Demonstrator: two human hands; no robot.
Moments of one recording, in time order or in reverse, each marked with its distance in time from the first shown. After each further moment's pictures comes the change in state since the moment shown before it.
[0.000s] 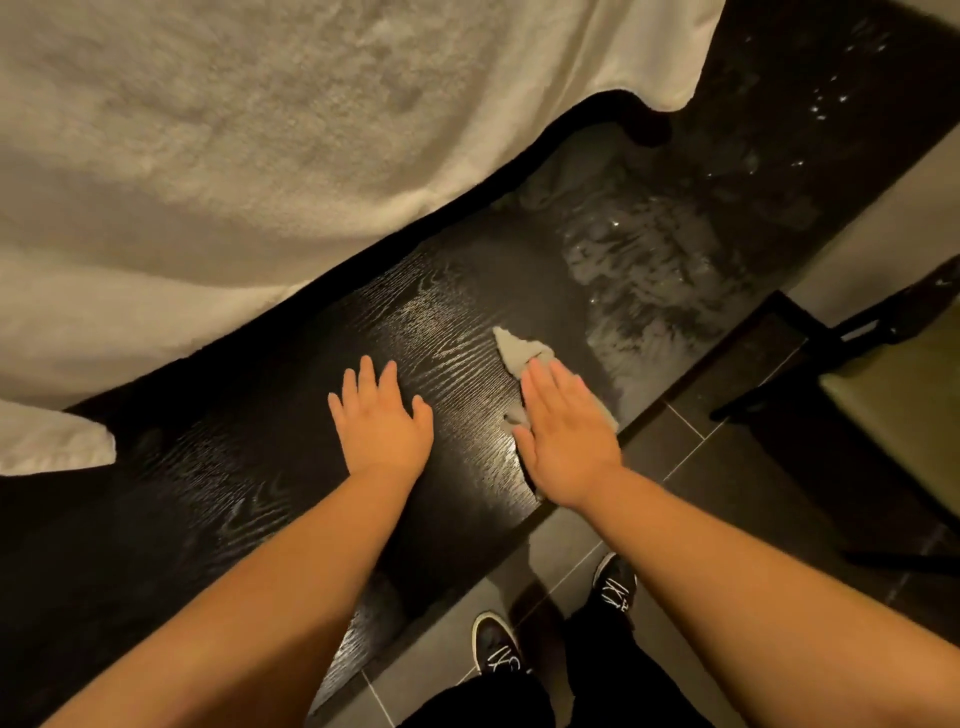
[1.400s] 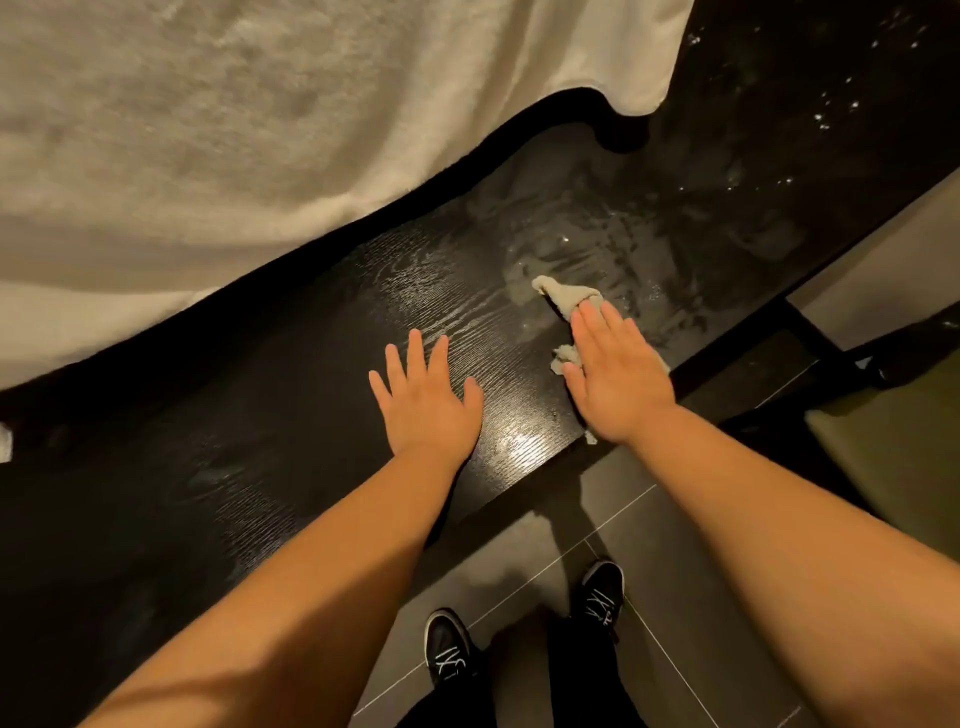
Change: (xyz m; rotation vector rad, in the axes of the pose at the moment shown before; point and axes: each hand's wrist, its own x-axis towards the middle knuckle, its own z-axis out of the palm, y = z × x) left_hand 0.011 0.175 0.044 0.006 -0.061 -0.001; right_hand 0.065 0.206 -0.036 -0.049 -0.033 -0.034
